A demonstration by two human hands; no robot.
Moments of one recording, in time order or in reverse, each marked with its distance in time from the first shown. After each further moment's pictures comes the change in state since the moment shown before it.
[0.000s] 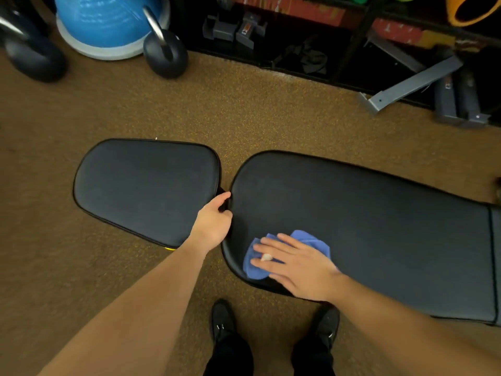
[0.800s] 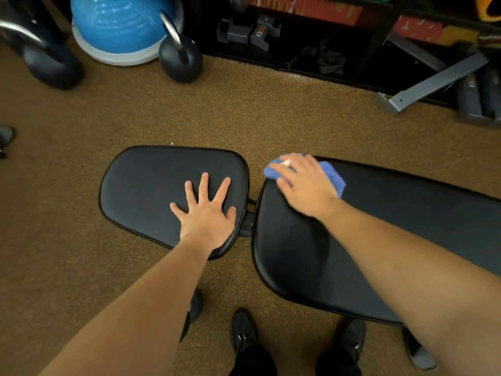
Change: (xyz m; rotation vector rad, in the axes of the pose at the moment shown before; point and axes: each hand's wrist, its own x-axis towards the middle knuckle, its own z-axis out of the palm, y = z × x) left_hand 0.034 -0.022 -0.066 0.991 0.159 0.166; right_hand 0.152 0.091 -0.045 0.062 0.228 0.478
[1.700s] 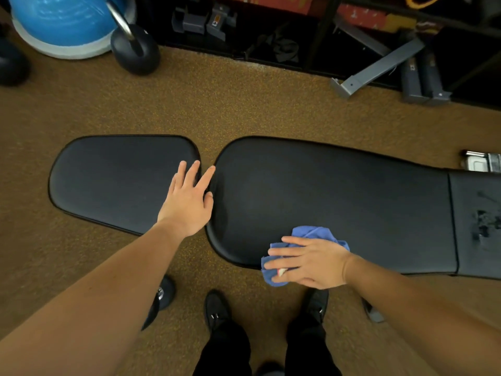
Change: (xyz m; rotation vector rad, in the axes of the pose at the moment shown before) left_hand -0.032 0.051 0.003 -0.042 0.101 0.328; right_hand -0.238 0.038 0.001 -0.105 -0.293 -0.789
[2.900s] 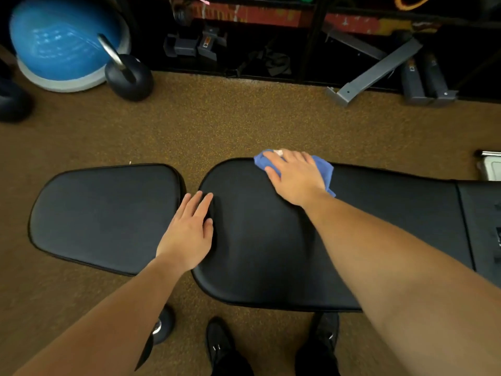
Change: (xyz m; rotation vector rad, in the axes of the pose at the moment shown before) left_hand 0.019 0.035 0.019 -0.137 0.008 -0.019; right_hand 0.060 0.180 -0.042 0.126 0.278 1.081
